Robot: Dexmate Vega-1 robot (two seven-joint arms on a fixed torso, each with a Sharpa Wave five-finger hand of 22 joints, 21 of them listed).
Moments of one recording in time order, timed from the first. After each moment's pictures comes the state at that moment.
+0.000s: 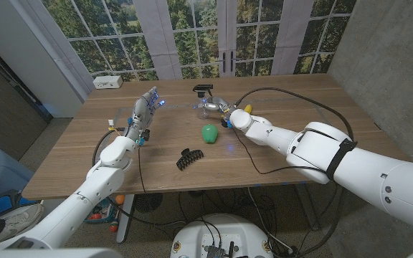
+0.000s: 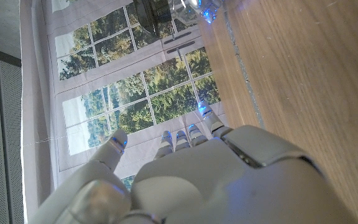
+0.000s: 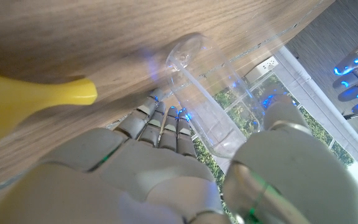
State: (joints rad) left arm 1.00 0.60 0.28 -1.47 -0.65 -0.38 0.00; left_hand 0.04 0.08 0.67 0.05 0.22 -0.03 -0.01 0.17 0.17 -0.12 -0.05 0.18 0.17 -0.10 -0.03 0.19 0.18 -0.11 0.01 0.72 0.17; right arm -0.17 0.02 -1.01 -0.37 0.10 0.30 -0.10; right_hand 0.67 -0.13 0.38 -0.15 0.41 0.35 0.03 0.26 0.19 0.33 -0.03 0.25 0.25 0.26 -0.04 0.30 0.29 0.41 0.01 0.21 0.18
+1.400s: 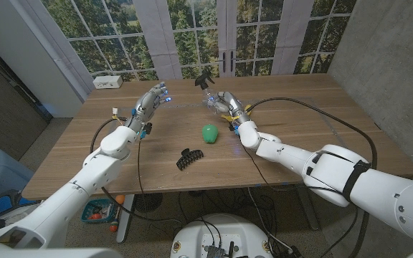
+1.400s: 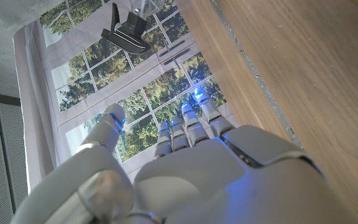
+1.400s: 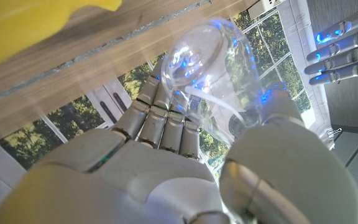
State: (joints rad) left arm 0.95 0.68 0.32 -1.57 -0.52 -0.24 0.08; left_hand 0.29 0.08 0.69 -0.18 0.18 0.09 0.01 0.20 0.17 0.12 -0.05 0.22 0.17 0.23 -0.03 0.23 0.17 0.13 0.06 0.66 0.17; right arm -0.35 -0.17 -1.00 -0.65 -0.15 0.48 -0.60; right_hand 0.76 -0.04 0.34 -0.15 0.21 0.79 0.10 0.51 0.27 0.89 -0.01 0.68 0.64 0.77 -0.07 0.70 0.71 0.65 -0.06 0.47 0.30
